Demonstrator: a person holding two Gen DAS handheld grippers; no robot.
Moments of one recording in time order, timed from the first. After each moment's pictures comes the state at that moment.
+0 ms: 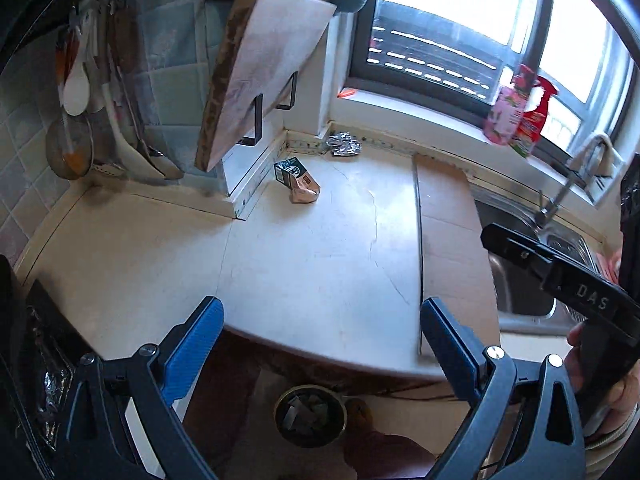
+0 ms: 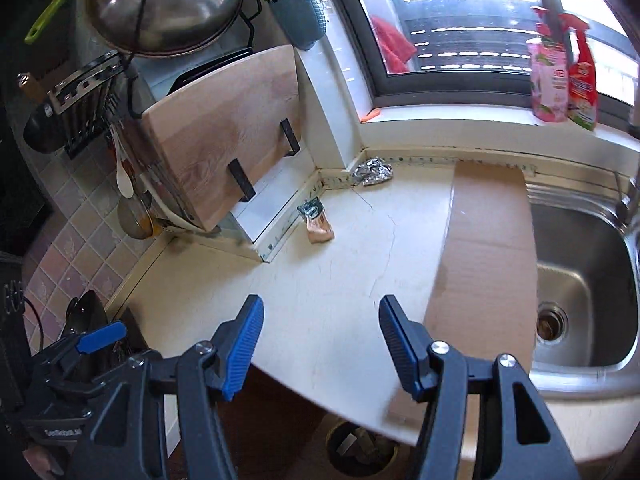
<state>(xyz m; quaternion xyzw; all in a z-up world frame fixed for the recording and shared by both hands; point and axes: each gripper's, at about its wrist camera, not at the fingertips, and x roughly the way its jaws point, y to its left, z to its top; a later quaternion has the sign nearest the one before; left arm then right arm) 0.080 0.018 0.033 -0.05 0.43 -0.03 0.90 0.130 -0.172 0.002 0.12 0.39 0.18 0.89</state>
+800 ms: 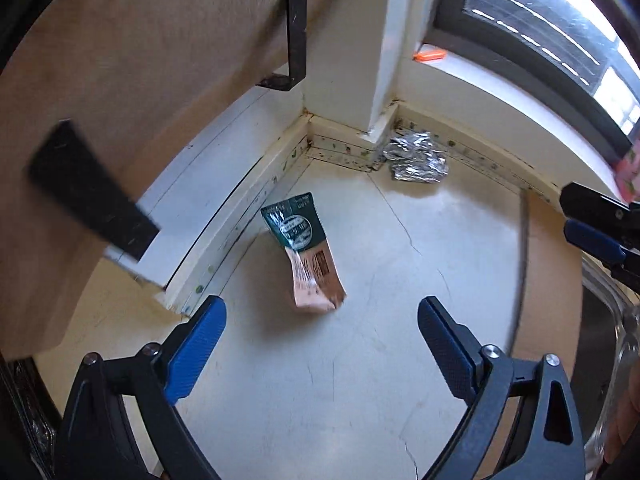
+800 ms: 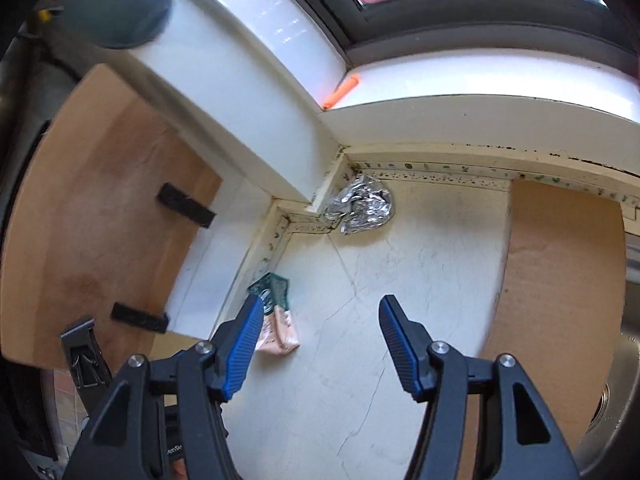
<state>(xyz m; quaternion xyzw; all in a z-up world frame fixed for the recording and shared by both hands) 0.386 0.000 -0.076 -0.06 0.52 0.09 0.85 0.450 -0.197 -0.071 0.20 0.51 0.22 0.81</state>
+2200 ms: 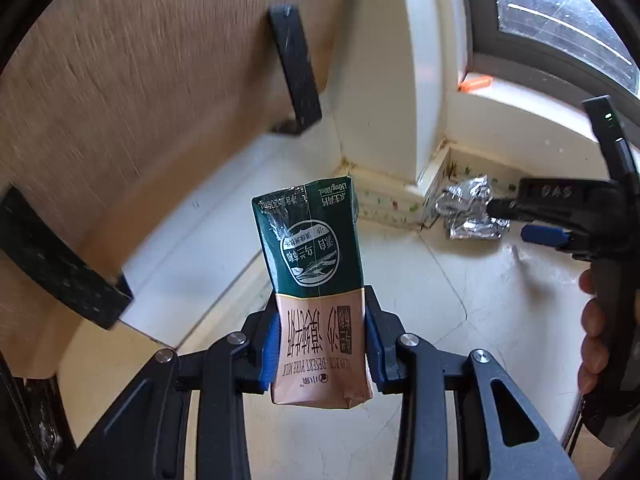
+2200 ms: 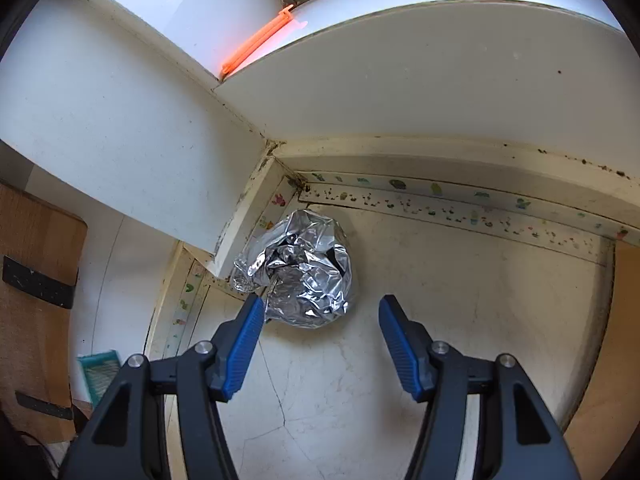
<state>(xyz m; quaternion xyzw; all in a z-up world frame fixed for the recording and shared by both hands) 0.413 -0.022 -0.108 0.02 0.42 0.21 0.88 0.581 -0.173 -0.191 0.19 0.54 0.21 0.79</state>
